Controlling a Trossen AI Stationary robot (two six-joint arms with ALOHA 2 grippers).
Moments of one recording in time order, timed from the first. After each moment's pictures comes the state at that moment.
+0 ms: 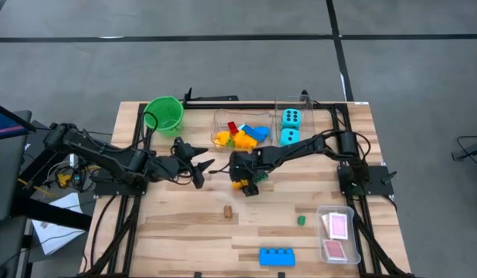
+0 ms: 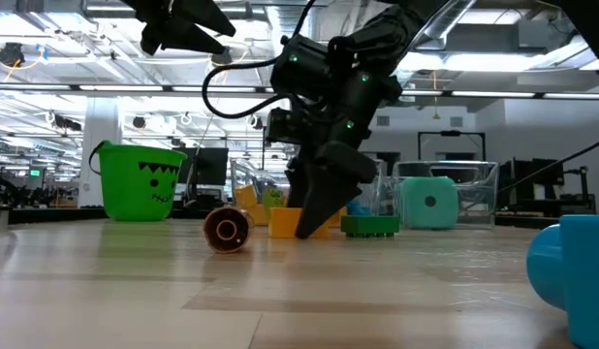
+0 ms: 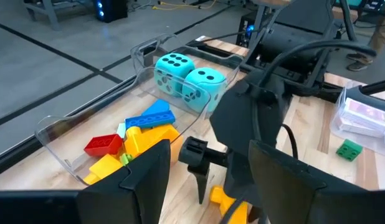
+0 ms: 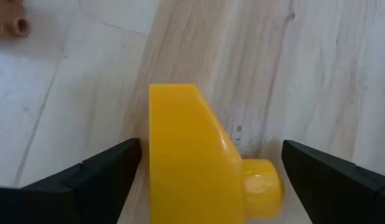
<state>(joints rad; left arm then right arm) -0.29 1.07 0.77 -0.15 -0.77 -0.42 -0.03 2.12 1.34 -0.38 -0.06 -0.29</state>
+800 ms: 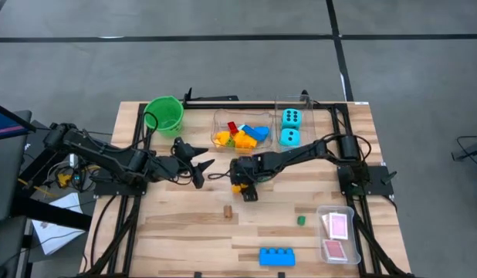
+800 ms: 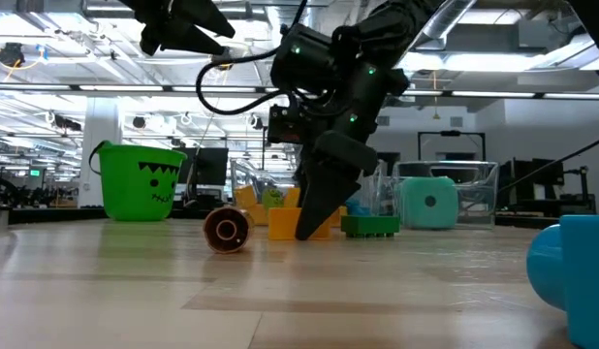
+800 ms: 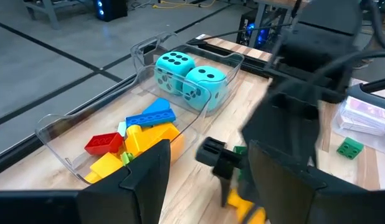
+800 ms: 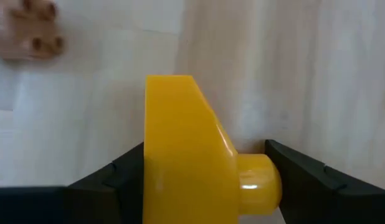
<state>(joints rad) -0.29 1.07 0.77 -0.16 -0.77 -0.42 0.06 2.10 1.34 -0.41 -0.07 -0.08</state>
